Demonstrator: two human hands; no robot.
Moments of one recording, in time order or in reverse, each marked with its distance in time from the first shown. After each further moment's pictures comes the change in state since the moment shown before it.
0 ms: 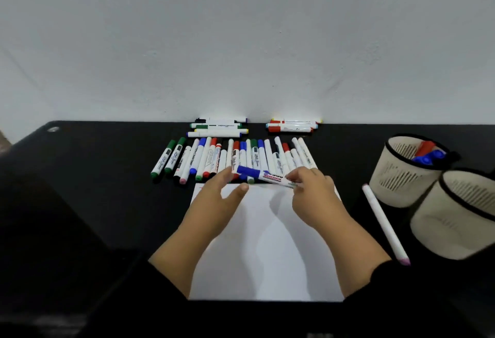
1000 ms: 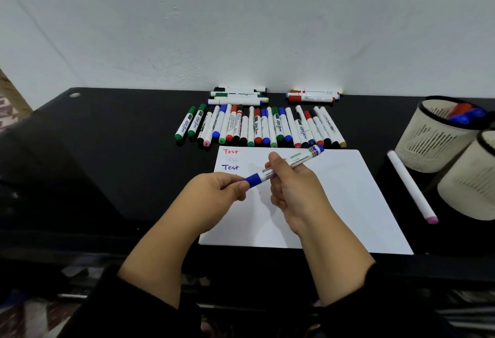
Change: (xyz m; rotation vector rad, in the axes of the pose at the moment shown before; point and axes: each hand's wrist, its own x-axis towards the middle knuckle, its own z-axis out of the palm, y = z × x) left_hand -0.066 -0.022 -0.041 0.054 -0.119 -0.121; right_hand -0.072 -0.061 0.053 1.162 -0.133 0.333
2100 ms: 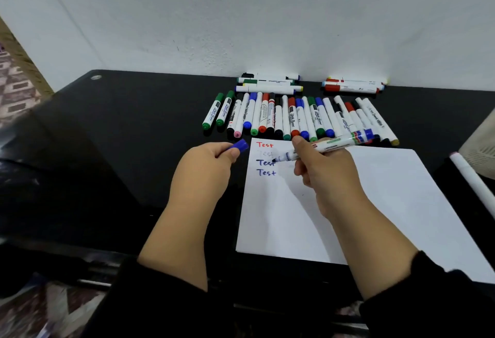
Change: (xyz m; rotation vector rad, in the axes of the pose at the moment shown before) left_hand 0.035 -0.028 -0.034 0.024 0.363 -0.111; right_hand 0.041 0.009 0.027 -0.234 0.105 -0.227
